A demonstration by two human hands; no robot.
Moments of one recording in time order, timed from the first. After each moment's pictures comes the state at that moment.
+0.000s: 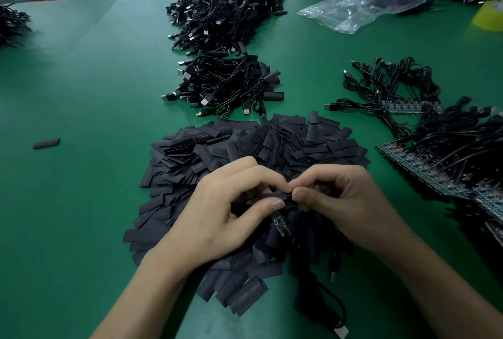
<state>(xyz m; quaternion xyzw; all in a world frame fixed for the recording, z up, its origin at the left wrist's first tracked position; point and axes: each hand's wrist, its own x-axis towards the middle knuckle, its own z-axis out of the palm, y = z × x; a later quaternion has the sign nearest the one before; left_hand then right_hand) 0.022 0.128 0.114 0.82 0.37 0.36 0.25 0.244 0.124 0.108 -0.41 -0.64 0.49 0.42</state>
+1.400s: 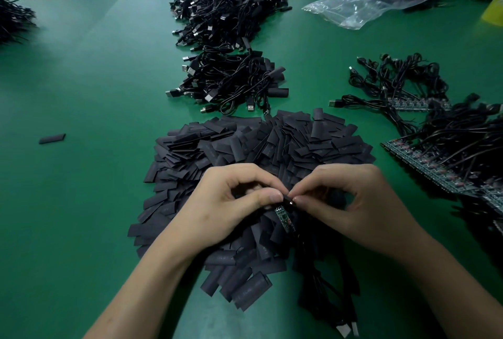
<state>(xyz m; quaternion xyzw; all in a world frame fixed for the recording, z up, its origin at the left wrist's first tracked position) 0.019 0.134 0.106 0.71 0.40 0.36 0.45 0.251 0.123 0.112 -0.40 -0.79 0.28 0.37</state>
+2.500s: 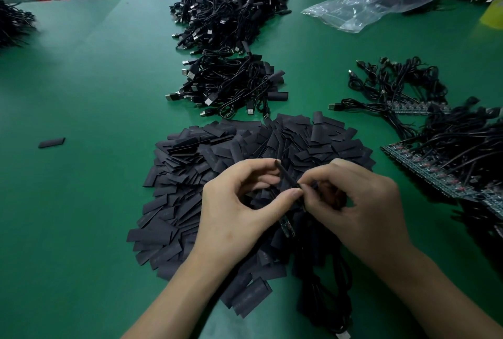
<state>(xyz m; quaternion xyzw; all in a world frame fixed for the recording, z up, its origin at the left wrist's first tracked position) 0.051 0.119 0.095 0.60 0.48 0.51 0.39 0.242 0.119 0.098 -0.46 -0.76 0.07 0.45</state>
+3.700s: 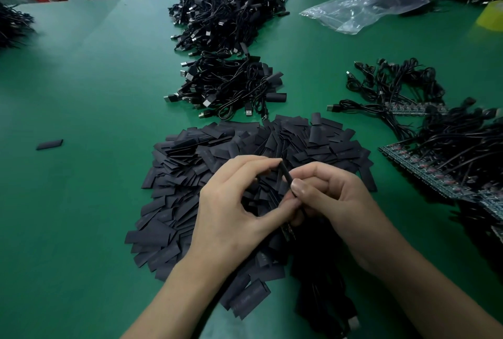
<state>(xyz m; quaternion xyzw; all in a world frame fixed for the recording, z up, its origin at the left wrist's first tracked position) 0.046 0.122 0.094 0.73 0.46 0.48 0.17 0.228 0.117 0.106 -0.43 -0.49 0.62 0.45</state>
